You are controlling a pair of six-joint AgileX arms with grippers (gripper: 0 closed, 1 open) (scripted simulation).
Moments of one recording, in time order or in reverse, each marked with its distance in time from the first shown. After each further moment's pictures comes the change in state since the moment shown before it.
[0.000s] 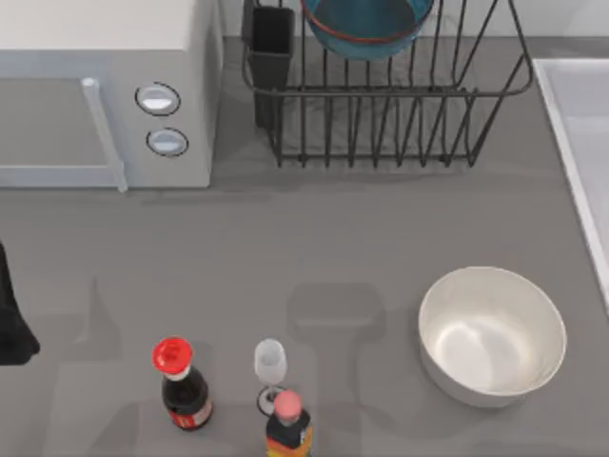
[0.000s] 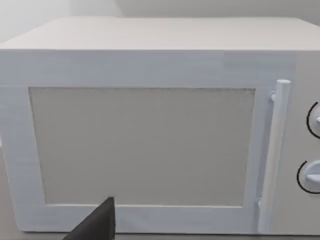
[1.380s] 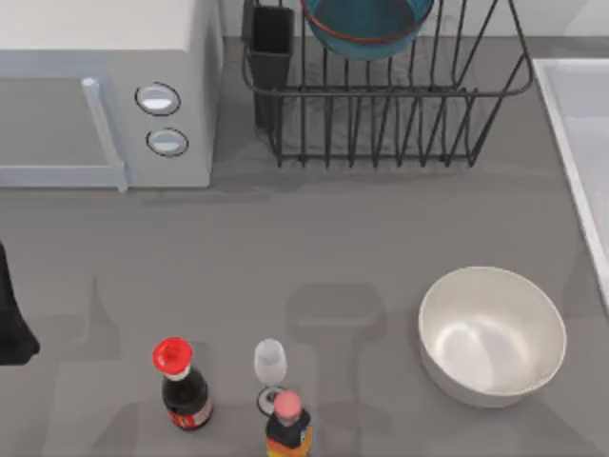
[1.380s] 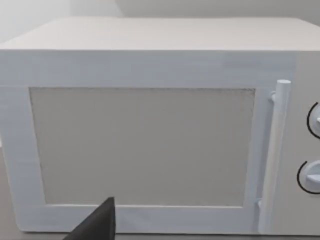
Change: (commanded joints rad) left arm 0.000 0.000 0.000 0.000 0.000 0.000; right arm 0.412 -1.802 -0.380 -1.360 0.378 -0.010
